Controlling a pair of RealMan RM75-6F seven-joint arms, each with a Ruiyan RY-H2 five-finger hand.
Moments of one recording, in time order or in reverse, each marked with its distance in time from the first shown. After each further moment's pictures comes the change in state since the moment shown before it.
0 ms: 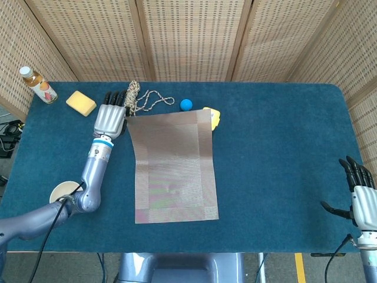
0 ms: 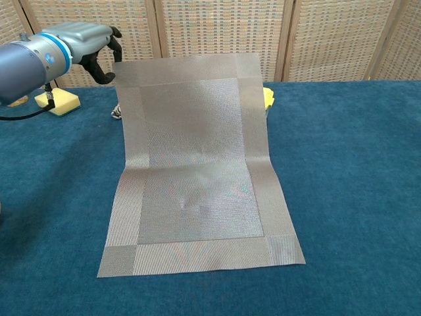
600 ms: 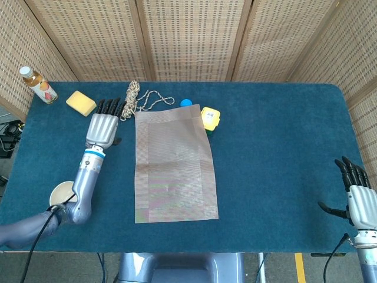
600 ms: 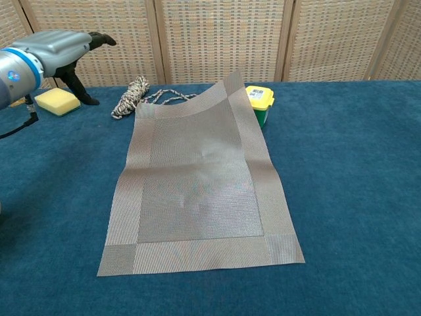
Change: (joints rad) left arm 0.107 0.072 0.121 -0.132 0.139 0.136 -0.170; right arm 0.008 -0.011 -0.006 0.004 -0.011 -0.013 -0.014
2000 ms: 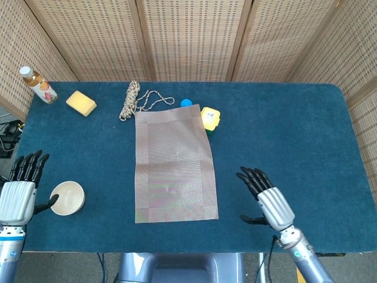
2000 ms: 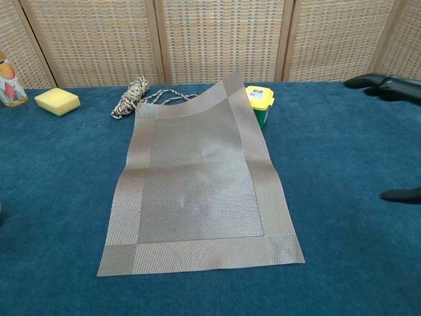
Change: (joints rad) left arm 0.609 0.385 0.330 -0.479 0.490 0.572 -0.331; right arm 0.196 -0.260 -0.064 -0.123 -0.277 -0.152 -0.132
